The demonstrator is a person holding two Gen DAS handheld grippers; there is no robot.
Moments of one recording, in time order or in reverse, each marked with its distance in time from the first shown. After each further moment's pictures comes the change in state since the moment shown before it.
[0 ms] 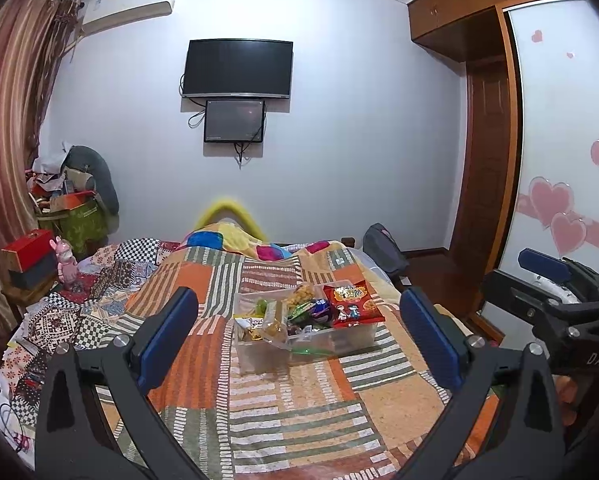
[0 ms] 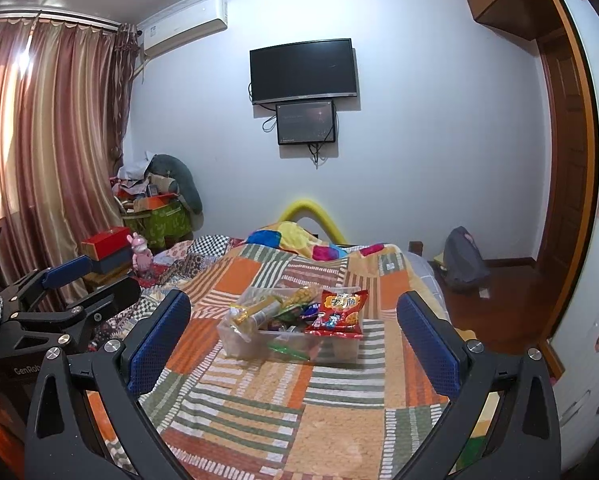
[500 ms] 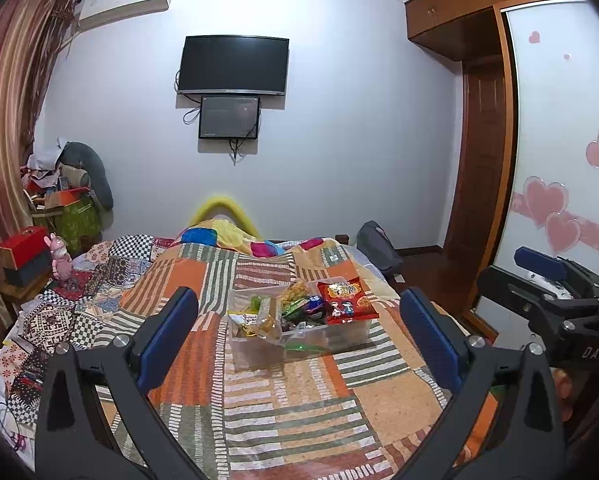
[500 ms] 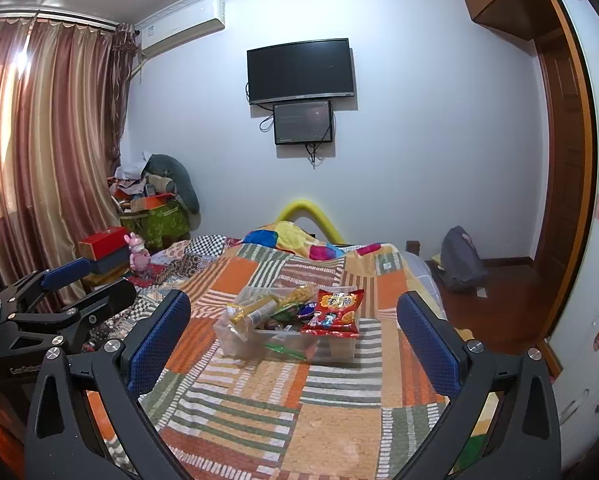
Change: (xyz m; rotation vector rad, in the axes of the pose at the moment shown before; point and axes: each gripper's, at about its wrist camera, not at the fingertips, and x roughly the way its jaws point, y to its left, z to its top) left arm -0.001 -0.001 -0.001 -0.002 0.011 -0.025; right arm 0.000 -0.002 -0.001 0.004 0.001 -0.005
